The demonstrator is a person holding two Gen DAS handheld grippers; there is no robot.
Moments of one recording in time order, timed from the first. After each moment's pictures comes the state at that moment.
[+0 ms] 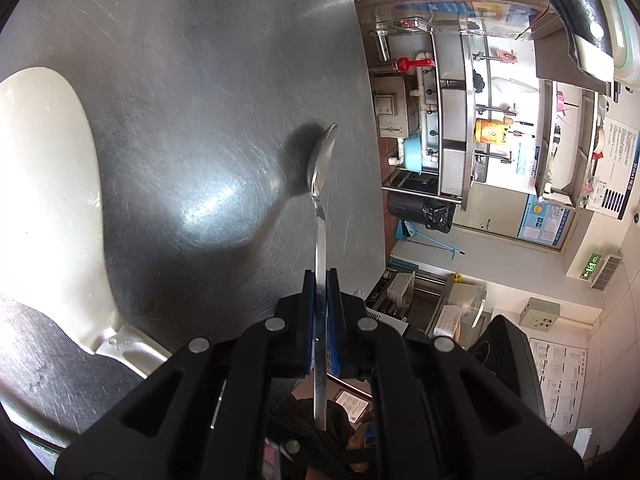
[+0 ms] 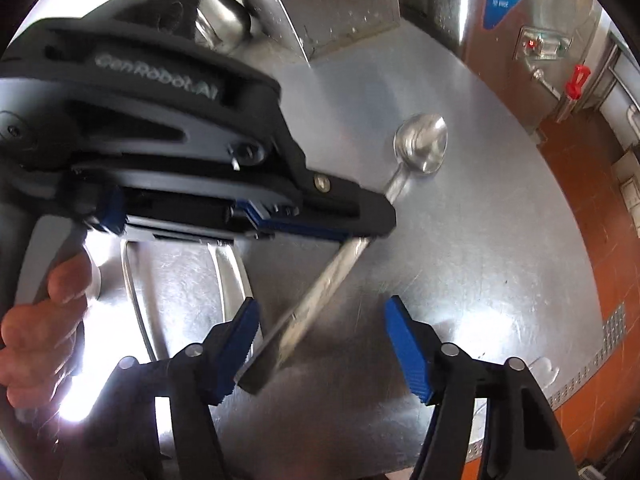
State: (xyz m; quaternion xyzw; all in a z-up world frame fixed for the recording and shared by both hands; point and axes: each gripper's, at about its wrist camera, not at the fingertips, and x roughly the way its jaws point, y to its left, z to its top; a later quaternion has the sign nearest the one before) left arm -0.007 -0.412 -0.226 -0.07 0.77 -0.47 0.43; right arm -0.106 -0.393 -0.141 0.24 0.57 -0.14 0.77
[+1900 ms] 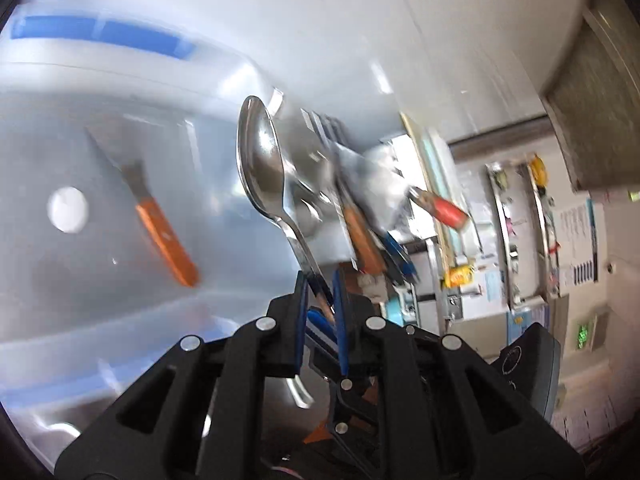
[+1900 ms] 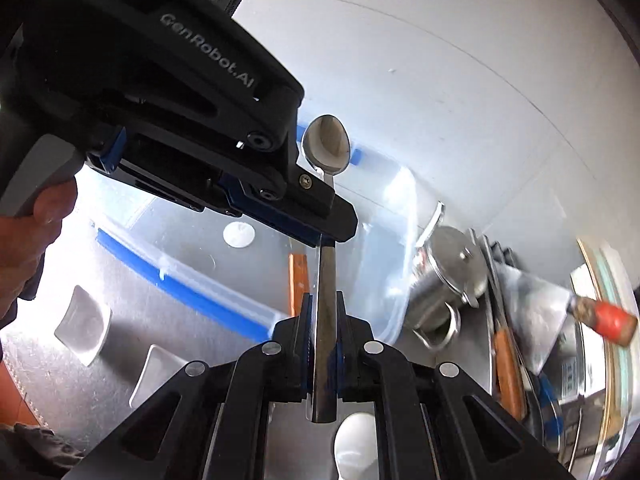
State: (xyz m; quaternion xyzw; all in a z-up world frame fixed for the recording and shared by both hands) left arm 0.171 -0.119 -0.028 -0.23 0.57 -0.44 0.65; right arm 0.096 -0.193 0.014 -0.18 0.47 0.02 0.87
